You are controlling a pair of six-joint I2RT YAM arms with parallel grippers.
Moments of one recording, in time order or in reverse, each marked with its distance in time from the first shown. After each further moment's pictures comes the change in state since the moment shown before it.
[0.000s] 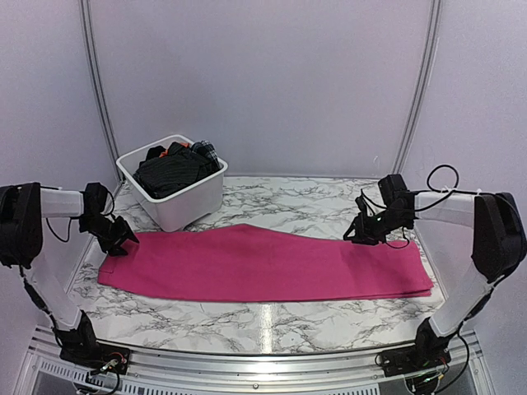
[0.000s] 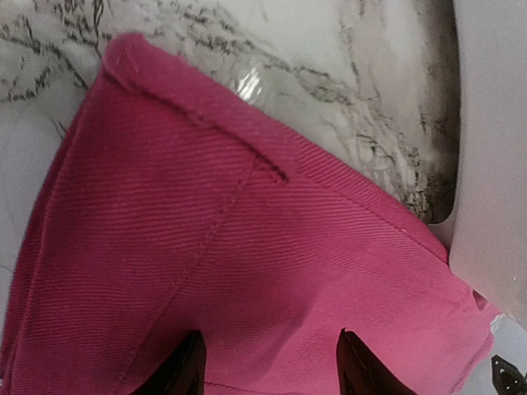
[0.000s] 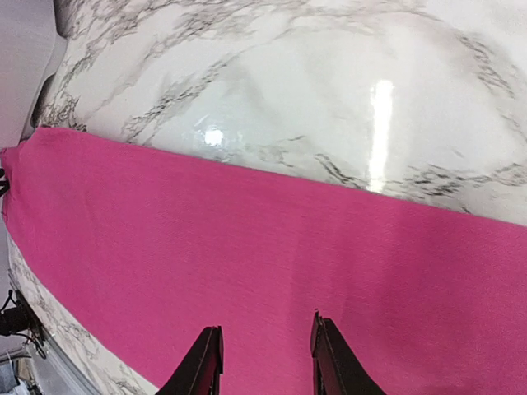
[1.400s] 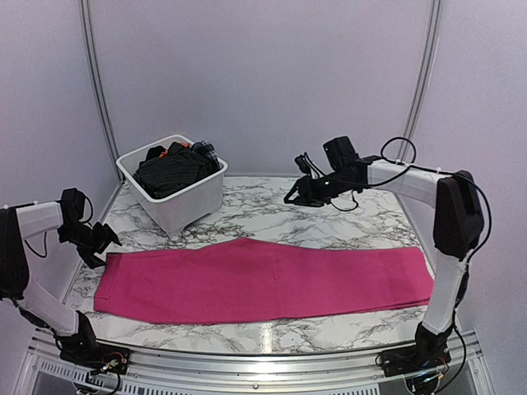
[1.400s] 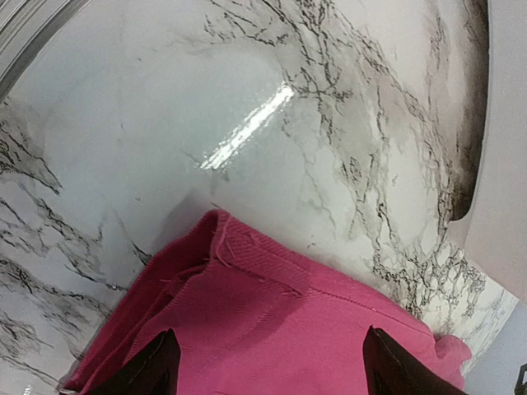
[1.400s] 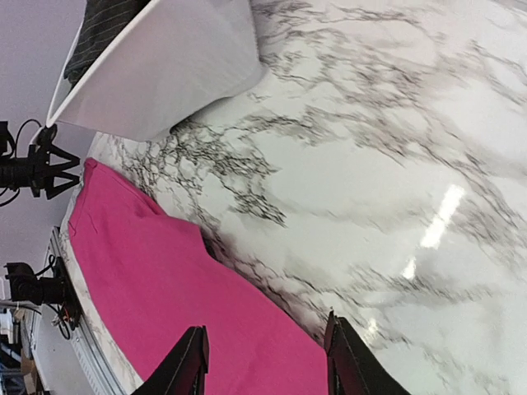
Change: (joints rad) left arm 0.112 -0.267 -0.154 -0.095 -0.053 -0.074; right arm 0.290 0.294 0.528 0.034 -0.107 0.006
